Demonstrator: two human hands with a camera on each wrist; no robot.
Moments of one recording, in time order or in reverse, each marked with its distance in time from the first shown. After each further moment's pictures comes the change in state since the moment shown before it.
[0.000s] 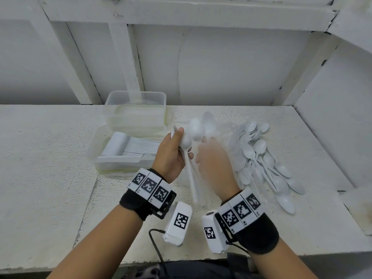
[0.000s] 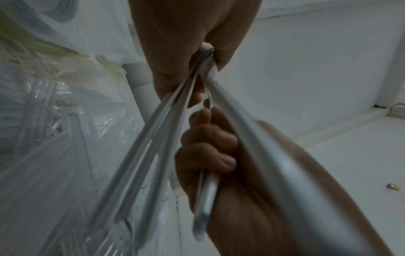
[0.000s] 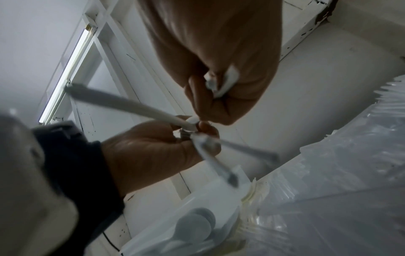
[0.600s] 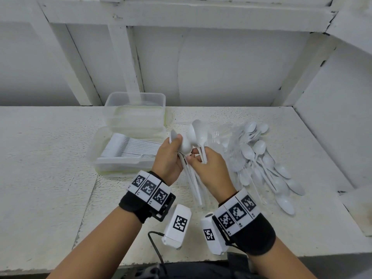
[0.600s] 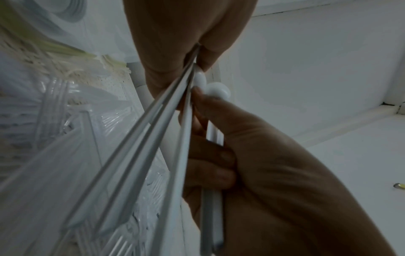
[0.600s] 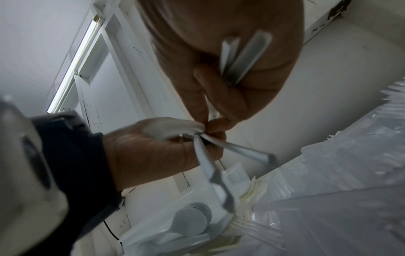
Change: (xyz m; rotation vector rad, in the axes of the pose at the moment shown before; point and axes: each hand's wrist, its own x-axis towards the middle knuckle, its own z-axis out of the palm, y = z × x) left_hand 0.001 -0.007 -0.004 -0.071 0.065 -0.079; right_hand 0.002 0.010 0.002 -0.211 -0.010 -0.048
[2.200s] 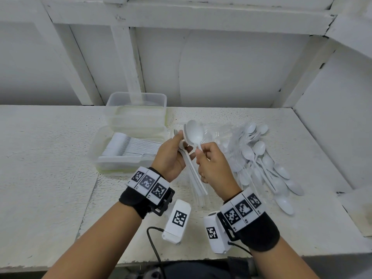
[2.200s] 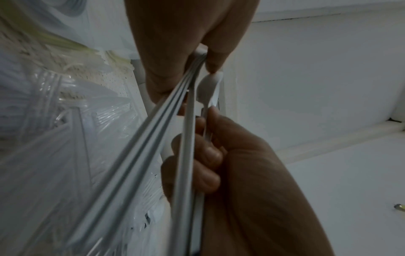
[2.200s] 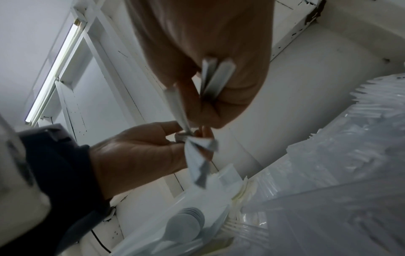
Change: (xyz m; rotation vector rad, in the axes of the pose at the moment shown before) left_hand 0.005 0.004 -0.001 -0.049 -0.054 -0.085; right_hand 0.000 -0.001 -0.006 0.199 -0.078 0.056
